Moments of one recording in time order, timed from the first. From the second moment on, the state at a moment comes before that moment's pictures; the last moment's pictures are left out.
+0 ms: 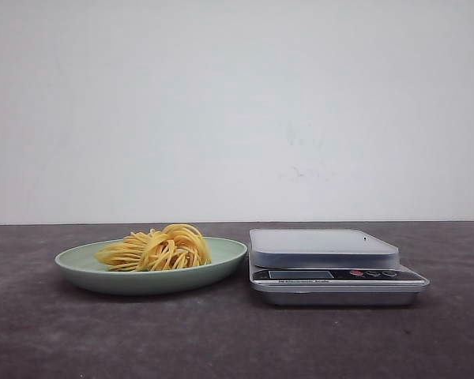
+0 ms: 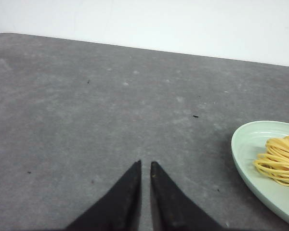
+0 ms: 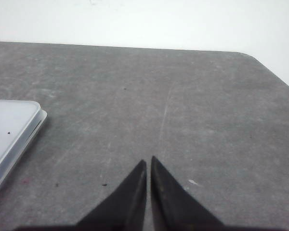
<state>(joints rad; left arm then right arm) -0.06 0.00 0.03 -0.18 -0.07 -0.12 -0.02 0.01 0.02 -0.17 -0.03 0.01</state>
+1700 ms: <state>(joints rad) -0.20 0.79 0.97 -0.56 0.33 -0.42 -0.02 0.48 0.92 -0.67 -0.40 0.21</state>
